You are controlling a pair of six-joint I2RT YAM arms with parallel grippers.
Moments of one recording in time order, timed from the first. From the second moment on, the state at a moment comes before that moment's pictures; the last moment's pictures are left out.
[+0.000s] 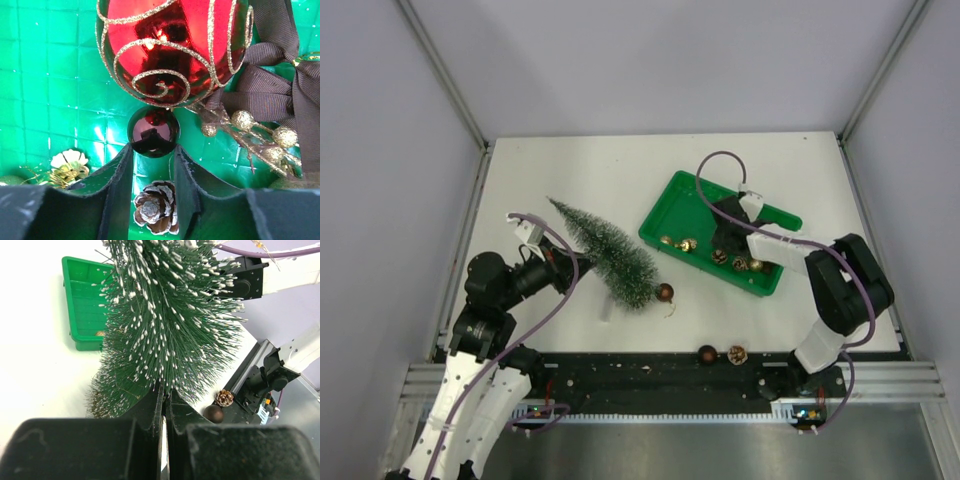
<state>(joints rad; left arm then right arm) -0.24 0.48 0.63 -0.23 0.66 -0.41 0.49 1.67 0.93 -0.23 0.40 0.81</state>
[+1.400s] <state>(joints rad) -0.24 0.49 0.63 -0.22 0.66 -0.41 0.49 1.68 0.98 -0.21 0.52 0.66</state>
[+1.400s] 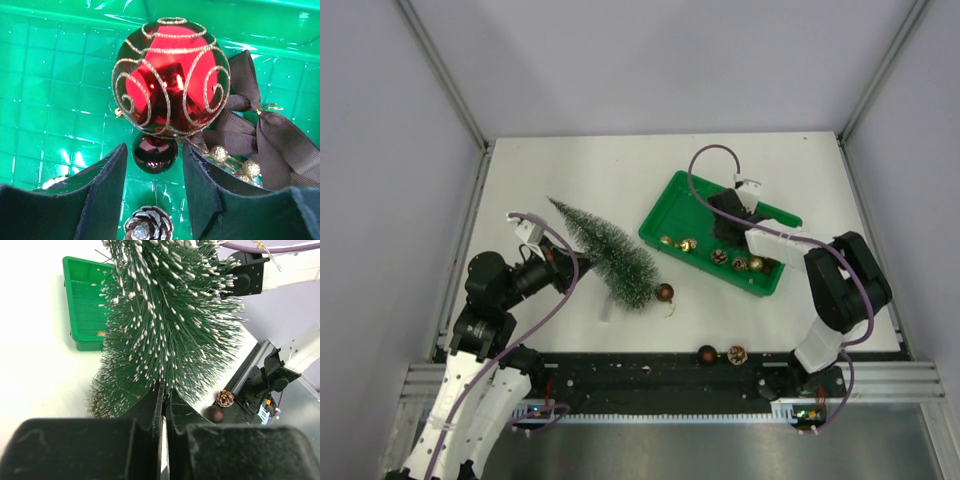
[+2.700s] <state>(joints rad) -0.24 0.48 0.60 -0.21 0.63 -0.46 0.72 1.04 1.00 -0.06 -0.09 0.72</state>
